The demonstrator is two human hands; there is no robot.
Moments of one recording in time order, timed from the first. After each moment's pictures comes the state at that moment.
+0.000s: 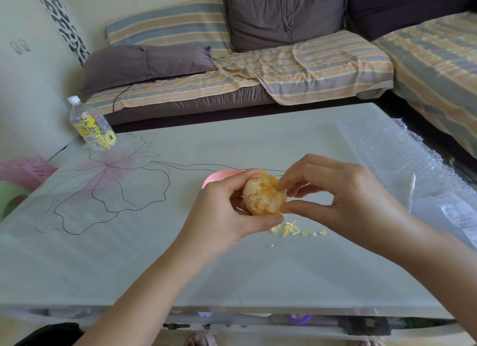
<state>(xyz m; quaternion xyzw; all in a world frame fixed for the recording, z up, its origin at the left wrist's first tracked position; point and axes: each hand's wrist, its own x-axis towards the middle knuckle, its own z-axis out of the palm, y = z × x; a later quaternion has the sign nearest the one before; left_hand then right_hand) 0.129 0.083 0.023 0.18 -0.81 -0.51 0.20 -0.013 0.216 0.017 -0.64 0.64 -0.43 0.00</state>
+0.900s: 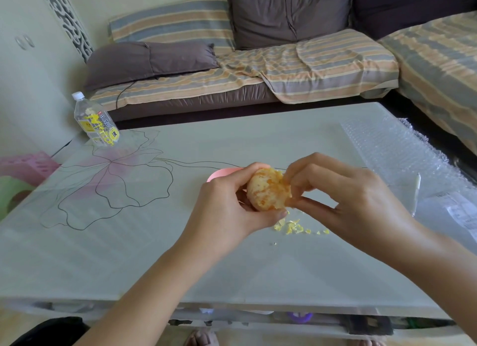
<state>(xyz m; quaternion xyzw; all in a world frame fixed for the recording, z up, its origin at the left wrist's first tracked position) 0.132 0.084 0.024 0.20 -0.86 -0.42 0.23 -0.008 0.214 0.012 -0.66 0.62 -0.39 -0.14</state>
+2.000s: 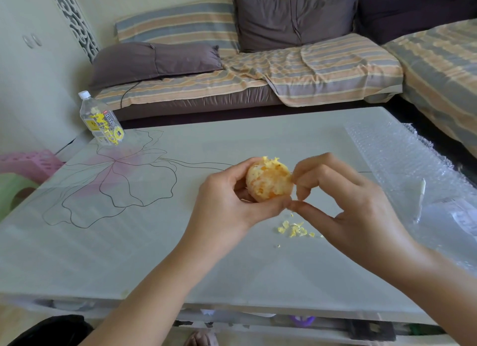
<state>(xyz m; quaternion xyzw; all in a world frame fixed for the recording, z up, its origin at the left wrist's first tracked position) 0.134 0.084 0.030 0.21 -0.79 -0.51 0.26 0.009 0.209 0.010 -0.62 0.63 -0.45 -0.14</state>
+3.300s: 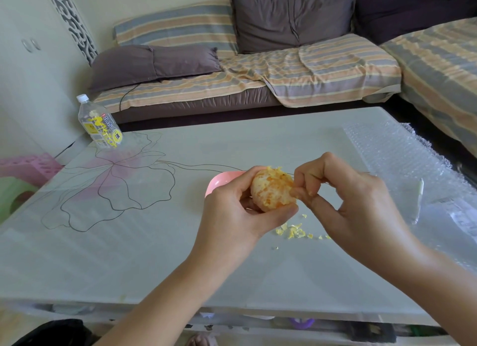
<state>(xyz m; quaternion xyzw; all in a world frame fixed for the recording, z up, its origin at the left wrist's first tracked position) 0.128 0.097 0.020 0.22 -0.78 -0.52 0.28 0.008 0.213 0.013 -0.56 0.66 -0.48 -0.08</state>
